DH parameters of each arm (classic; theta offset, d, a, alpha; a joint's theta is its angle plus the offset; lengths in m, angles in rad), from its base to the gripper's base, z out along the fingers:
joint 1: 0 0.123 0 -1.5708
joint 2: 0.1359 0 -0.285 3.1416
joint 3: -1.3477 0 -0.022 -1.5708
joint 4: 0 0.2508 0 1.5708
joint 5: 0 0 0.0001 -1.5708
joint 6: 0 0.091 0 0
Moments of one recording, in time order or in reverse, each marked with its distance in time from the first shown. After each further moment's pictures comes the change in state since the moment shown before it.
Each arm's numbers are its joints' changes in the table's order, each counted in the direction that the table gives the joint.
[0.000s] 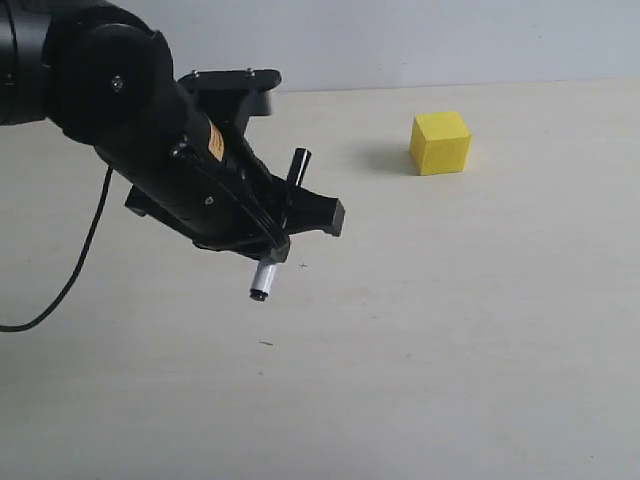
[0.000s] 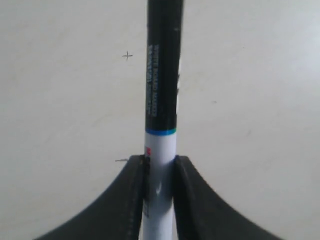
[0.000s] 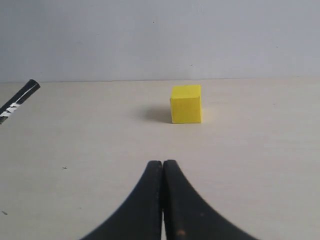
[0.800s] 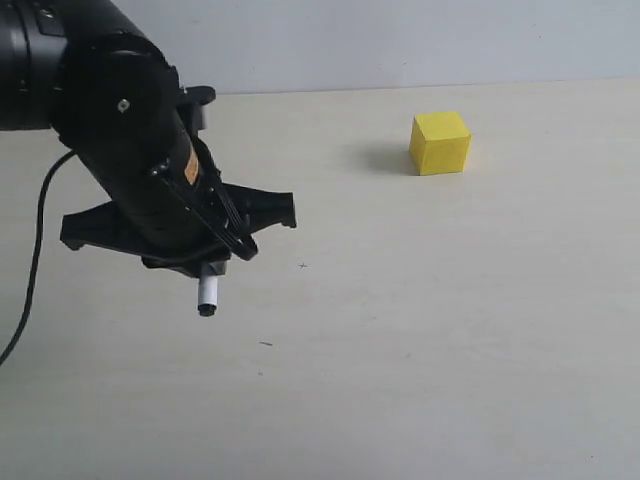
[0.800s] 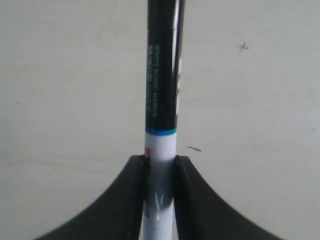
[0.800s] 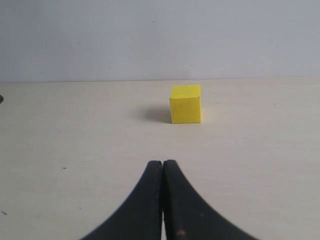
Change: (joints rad) left arm 0.002 0.031 0.000 0.210 -0.185 -0.472; right arm 0.000 0.000 0.000 0.000 0.000 0.000
